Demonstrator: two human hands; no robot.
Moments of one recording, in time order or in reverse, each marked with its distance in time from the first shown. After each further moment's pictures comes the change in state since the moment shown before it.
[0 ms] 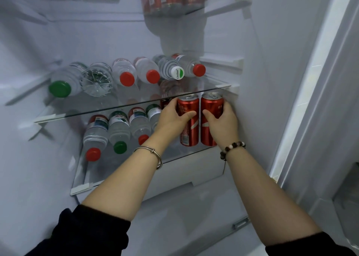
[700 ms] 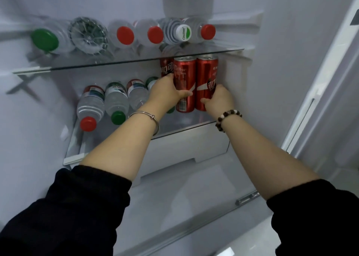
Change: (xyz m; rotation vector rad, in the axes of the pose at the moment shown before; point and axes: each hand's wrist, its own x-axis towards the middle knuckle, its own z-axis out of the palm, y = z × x) left_hand 0.024 -0.041 -0.010 0.411 -0.026 0.046; right_hand 0.018 0.034 0.032 -0.428 -0.148 0.050
